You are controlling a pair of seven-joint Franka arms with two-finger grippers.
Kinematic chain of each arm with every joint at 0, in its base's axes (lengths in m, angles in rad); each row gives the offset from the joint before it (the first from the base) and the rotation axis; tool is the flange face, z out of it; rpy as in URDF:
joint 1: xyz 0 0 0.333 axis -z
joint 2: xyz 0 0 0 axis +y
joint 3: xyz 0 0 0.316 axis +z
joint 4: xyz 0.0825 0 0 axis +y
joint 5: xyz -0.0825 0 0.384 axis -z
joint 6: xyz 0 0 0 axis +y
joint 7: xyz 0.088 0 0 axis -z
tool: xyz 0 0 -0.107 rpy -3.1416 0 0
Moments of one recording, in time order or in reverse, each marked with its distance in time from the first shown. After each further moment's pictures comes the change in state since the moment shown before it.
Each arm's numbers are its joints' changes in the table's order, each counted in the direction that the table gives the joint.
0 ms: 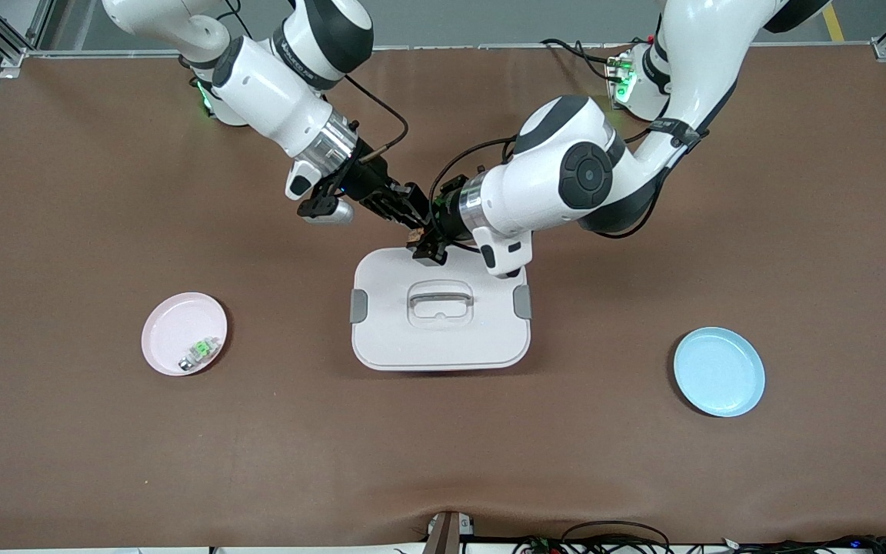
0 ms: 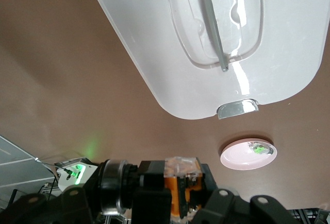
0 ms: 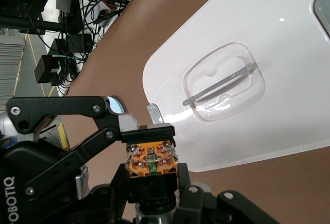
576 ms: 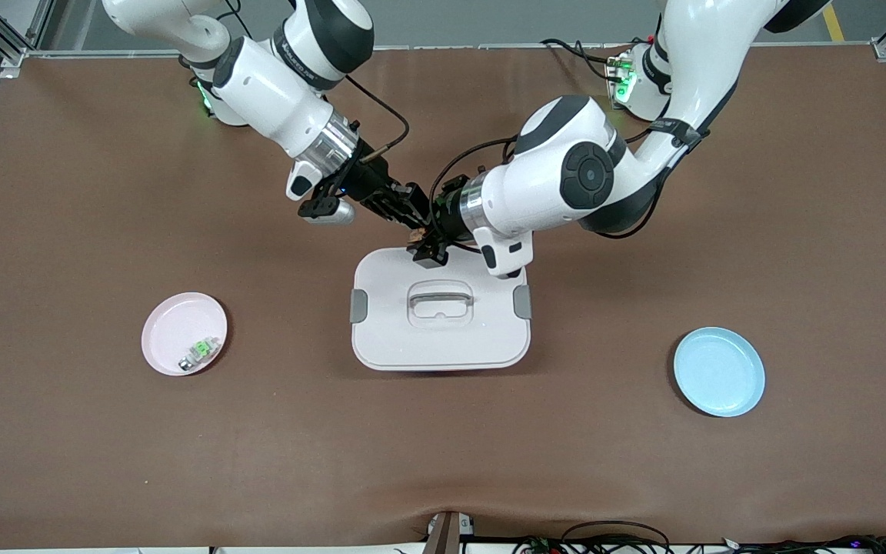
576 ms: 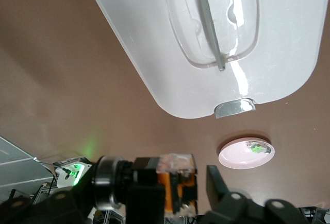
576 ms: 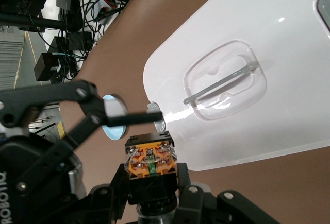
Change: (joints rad) left arm -0.004 0.000 0.000 -0.012 -0.002 0.000 0.000; right arm -0.003 0.004 0.000 -0.005 0.000 0.006 -0.006
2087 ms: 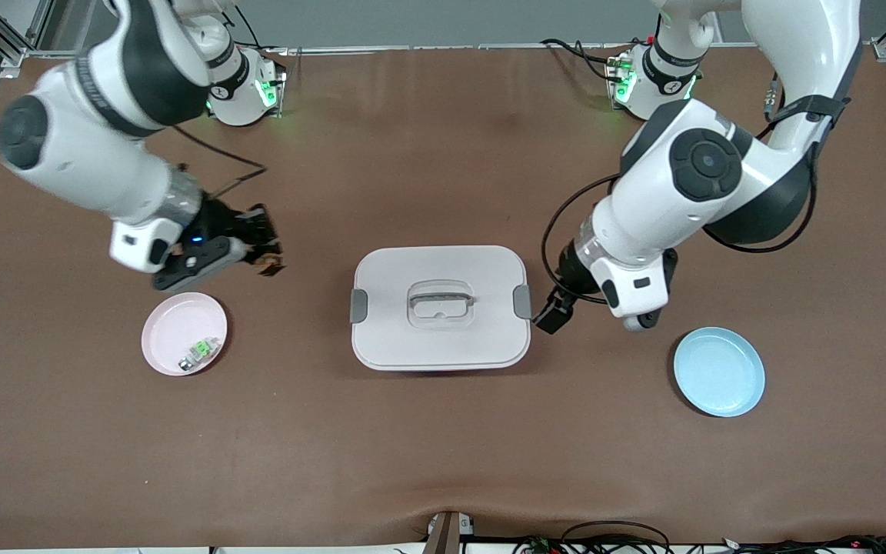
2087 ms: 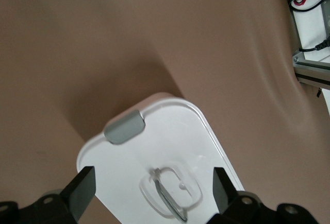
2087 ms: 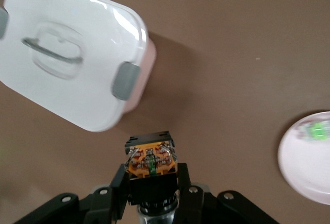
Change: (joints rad) left arm -0.217 -0.084 0.002 -0.015 -0.415 0.162 0.231; right arm 0.473 -0.005 -0.040 -0.255 0.529 0.870 -0.863
